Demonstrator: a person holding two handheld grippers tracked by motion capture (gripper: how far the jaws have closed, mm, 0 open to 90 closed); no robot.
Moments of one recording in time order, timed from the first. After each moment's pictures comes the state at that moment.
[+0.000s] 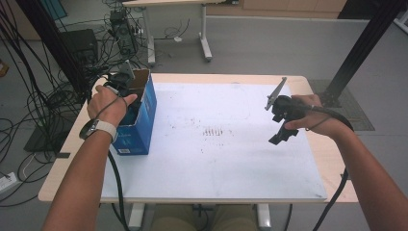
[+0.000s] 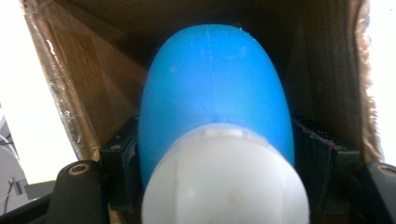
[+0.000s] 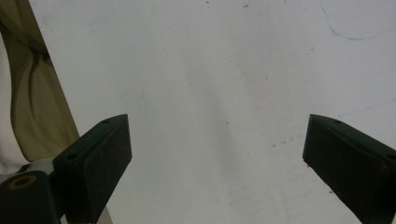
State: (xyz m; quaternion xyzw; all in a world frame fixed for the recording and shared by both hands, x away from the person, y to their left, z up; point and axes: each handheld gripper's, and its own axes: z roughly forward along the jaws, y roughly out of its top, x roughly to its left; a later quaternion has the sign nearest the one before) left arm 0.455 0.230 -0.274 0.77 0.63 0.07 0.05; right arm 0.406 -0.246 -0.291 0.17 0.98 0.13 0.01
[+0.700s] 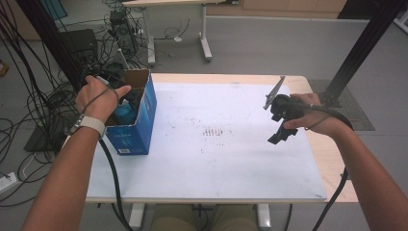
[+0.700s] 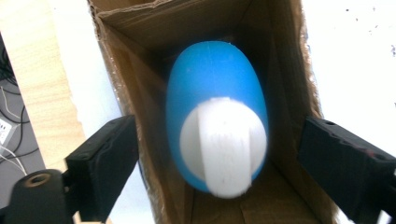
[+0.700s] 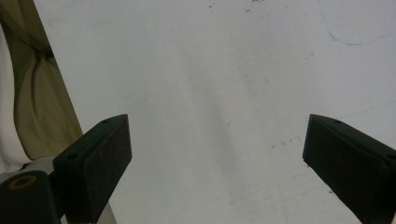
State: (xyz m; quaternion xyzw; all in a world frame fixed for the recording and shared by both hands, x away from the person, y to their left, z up) left arm 0.447 0.236 -0.235 0.79 0.61 0.07 0.07; right arm 0.403 -0.240 -0.285 0.17 0.98 0.13 0.01
